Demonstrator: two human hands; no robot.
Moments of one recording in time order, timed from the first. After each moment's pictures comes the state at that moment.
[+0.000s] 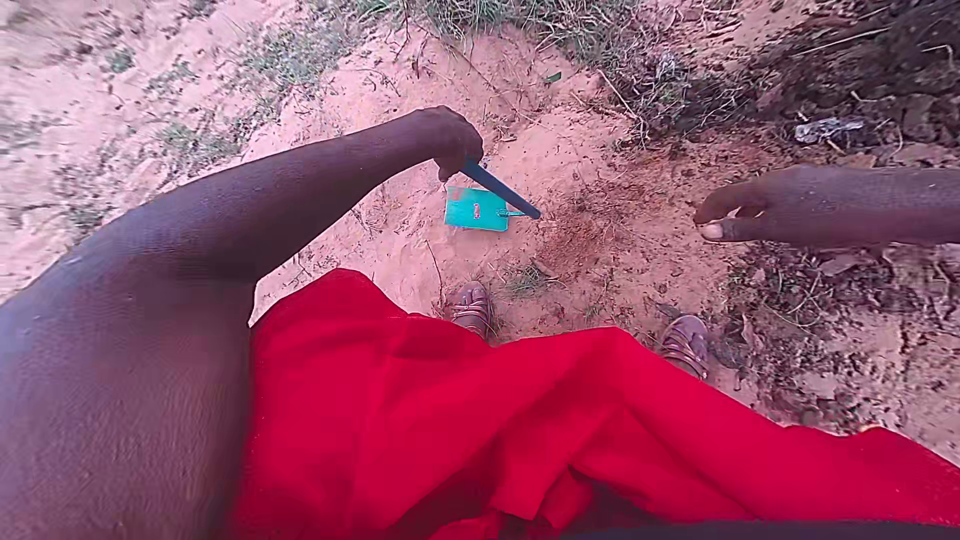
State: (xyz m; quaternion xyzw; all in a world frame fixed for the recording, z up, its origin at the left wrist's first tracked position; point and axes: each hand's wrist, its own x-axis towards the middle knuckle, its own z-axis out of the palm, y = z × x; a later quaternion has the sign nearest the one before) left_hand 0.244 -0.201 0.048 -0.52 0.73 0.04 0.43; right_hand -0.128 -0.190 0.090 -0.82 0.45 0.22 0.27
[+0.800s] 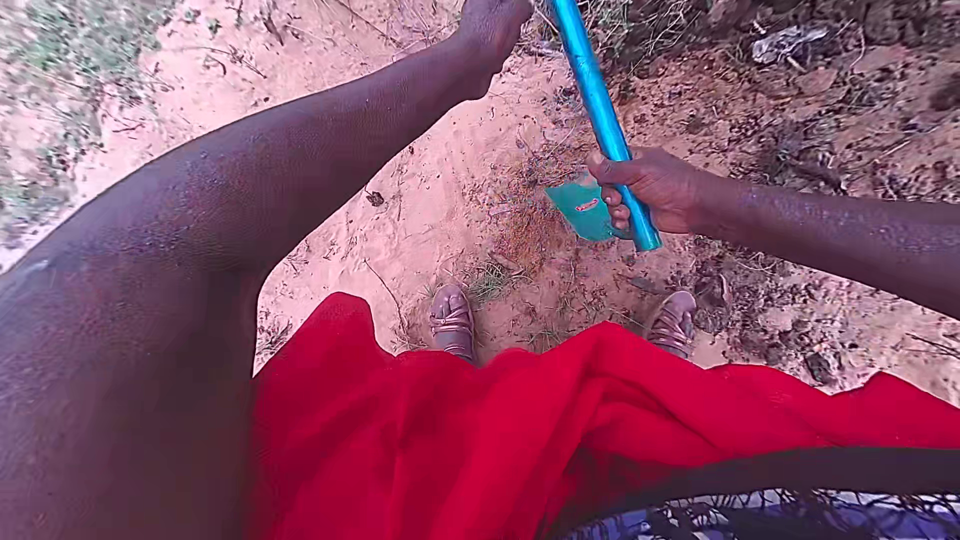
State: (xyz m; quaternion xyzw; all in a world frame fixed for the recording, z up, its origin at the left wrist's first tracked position) left_hand 0.139 -0.342 0.000 -0.60 0.58 0.45 -0.31; right_hand -0.089 -0.234 -0.031 -0.38 0.59 -0.17 0.69
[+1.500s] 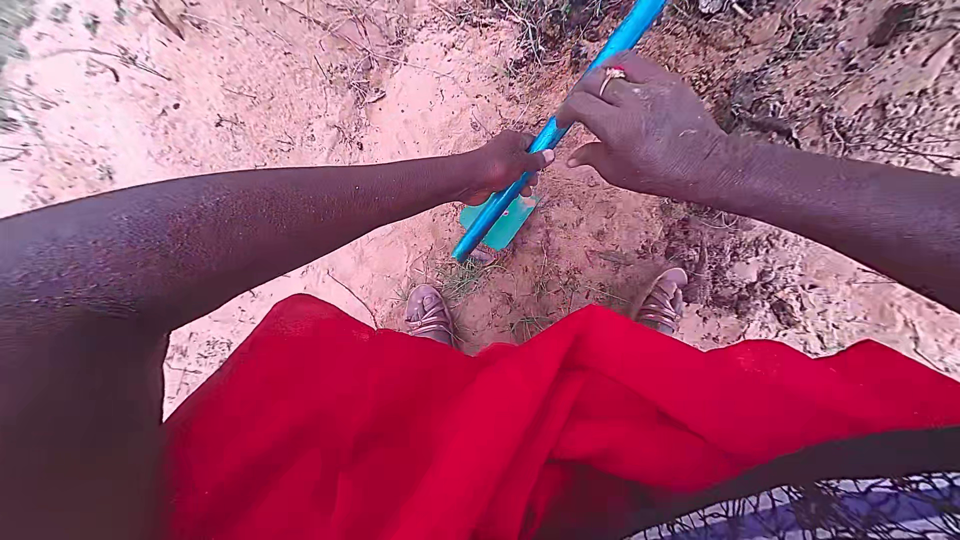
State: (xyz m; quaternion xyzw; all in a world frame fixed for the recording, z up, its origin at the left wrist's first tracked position) left_hand 0.077 -0.253 -0.063 -0.49 0.57 0.65 -0.08; right_hand -0.120 -0.236 -0.010 -0.93 0.36 -0.06 0.05
